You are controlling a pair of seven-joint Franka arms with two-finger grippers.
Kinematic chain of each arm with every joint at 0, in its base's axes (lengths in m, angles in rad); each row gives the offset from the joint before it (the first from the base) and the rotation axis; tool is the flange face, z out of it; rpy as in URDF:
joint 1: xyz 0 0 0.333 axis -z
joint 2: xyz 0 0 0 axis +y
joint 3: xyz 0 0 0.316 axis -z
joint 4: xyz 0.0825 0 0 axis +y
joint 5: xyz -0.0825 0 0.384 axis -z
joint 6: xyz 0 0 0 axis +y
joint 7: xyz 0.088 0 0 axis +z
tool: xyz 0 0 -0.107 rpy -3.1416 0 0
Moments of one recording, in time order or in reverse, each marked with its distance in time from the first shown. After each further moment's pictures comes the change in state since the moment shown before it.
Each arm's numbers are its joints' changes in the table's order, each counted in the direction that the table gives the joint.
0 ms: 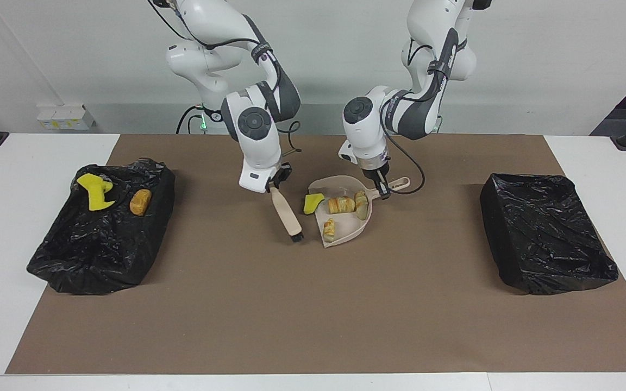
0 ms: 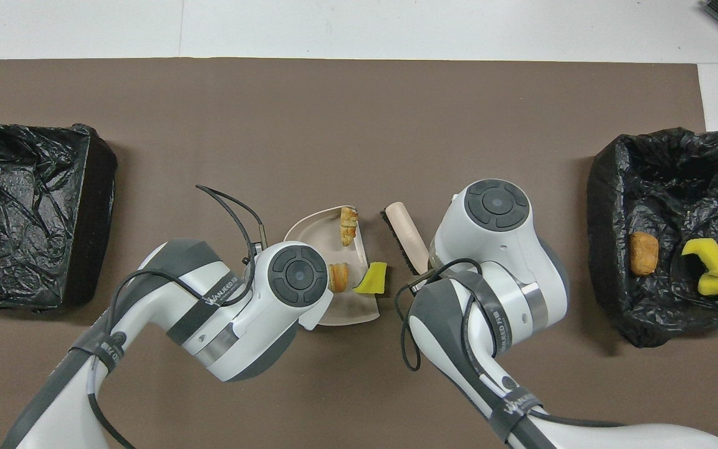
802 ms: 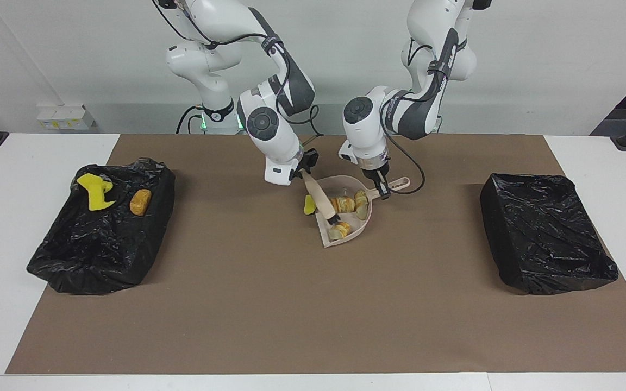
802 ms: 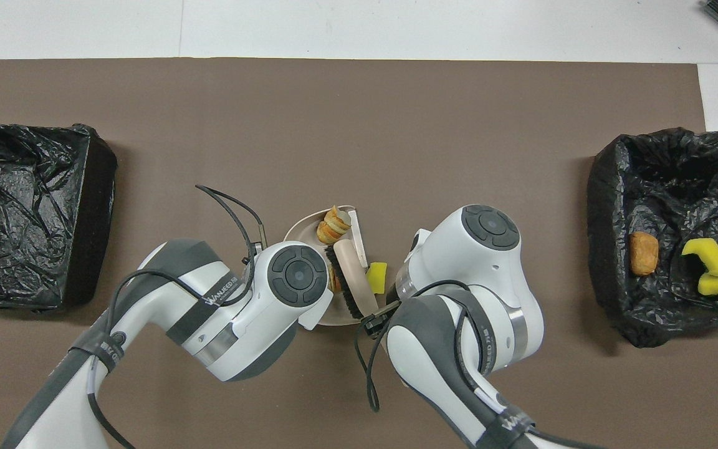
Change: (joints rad) left arm 0.000 0.000 -0.001 0.001 0.000 -0.003 0.000; right arm -0.060 -0.052 -0.015 0.076 -0.396 0.008 0.083
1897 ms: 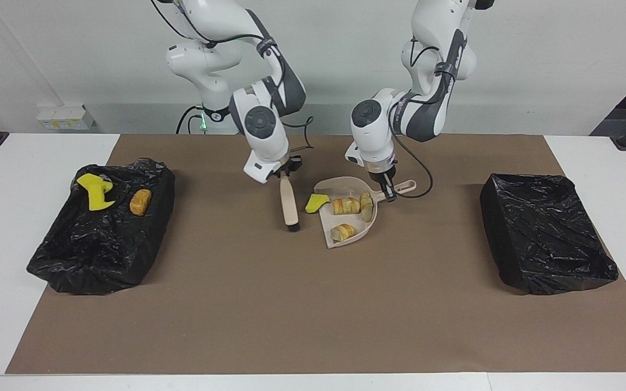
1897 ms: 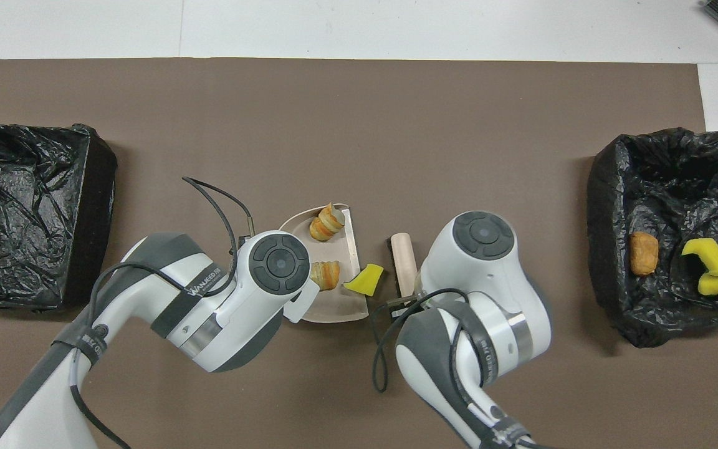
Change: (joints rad) left arm -0.044 -0.002 -0.004 0.002 0.000 -0.008 -0.078; right arm -0.014 -0.003 0.005 0.053 0.239 -0.027 -0.397
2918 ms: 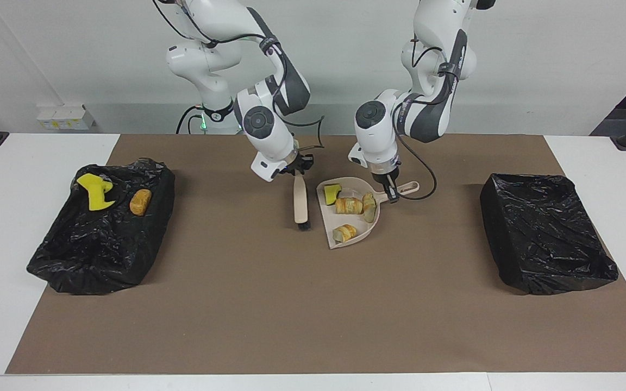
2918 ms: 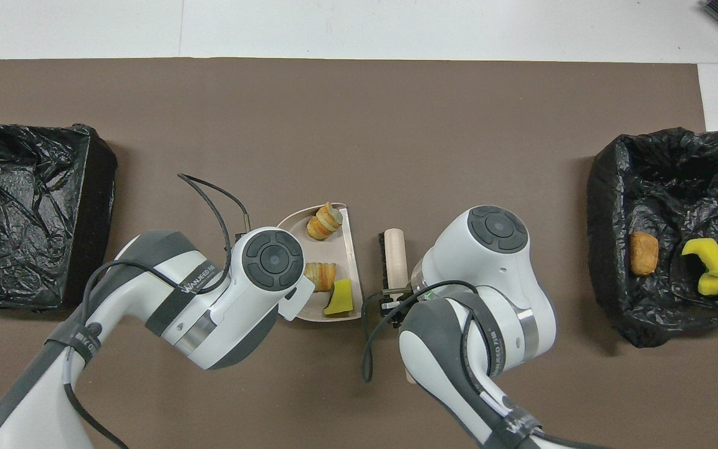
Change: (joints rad) left arm -0.010 -0.005 -0.007 -0.001 -0.001 -0.001 -0.036; right arm 0.039 -0.011 0.011 -0.038 -0.094 0.029 -0.004
